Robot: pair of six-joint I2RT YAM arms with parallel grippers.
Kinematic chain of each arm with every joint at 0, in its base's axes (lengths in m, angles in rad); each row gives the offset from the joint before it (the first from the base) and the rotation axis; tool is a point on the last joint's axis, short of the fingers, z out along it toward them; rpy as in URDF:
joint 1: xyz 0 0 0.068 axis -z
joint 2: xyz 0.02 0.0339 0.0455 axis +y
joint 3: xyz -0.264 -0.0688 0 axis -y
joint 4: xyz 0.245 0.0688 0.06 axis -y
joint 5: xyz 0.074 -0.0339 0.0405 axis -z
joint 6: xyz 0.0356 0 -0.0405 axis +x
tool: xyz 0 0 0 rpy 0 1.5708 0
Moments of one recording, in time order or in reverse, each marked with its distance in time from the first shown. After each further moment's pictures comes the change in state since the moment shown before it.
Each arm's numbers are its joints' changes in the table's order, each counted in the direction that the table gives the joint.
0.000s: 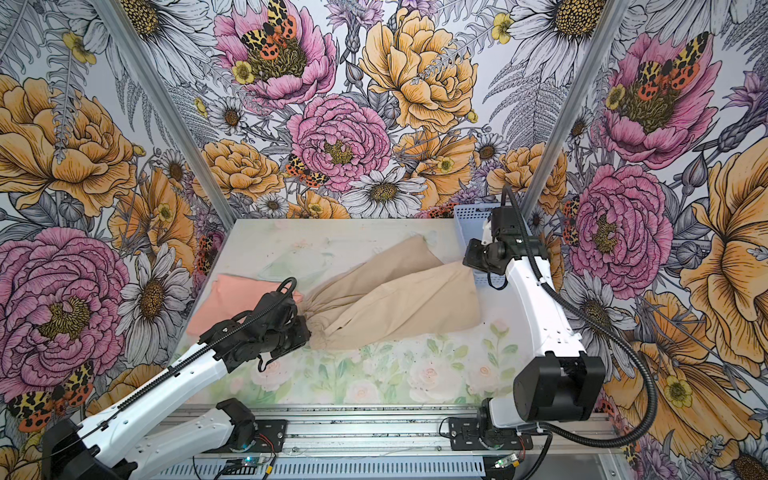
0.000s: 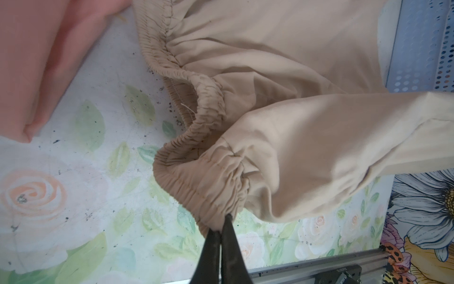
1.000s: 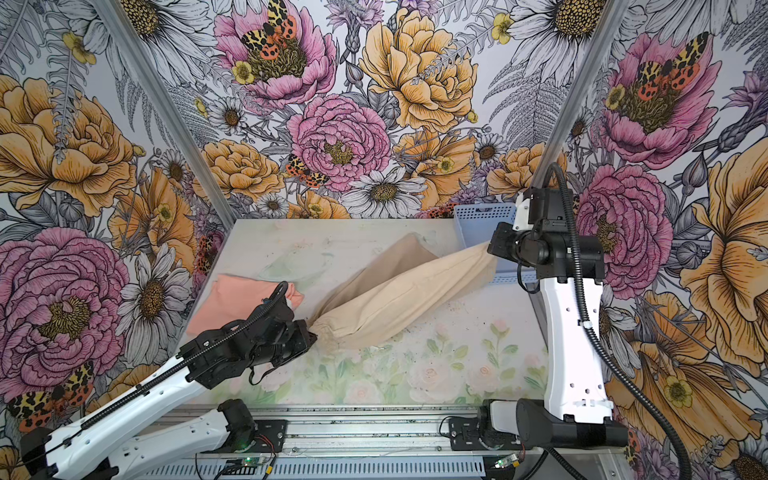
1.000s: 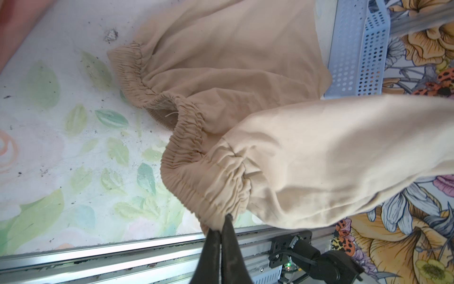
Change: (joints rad) left arm 0.170 -0.079 0.085 -0.053 -0.067 -0.203; right arm 0.049 -0.066 0.391 -0.290 0.043 -0.034
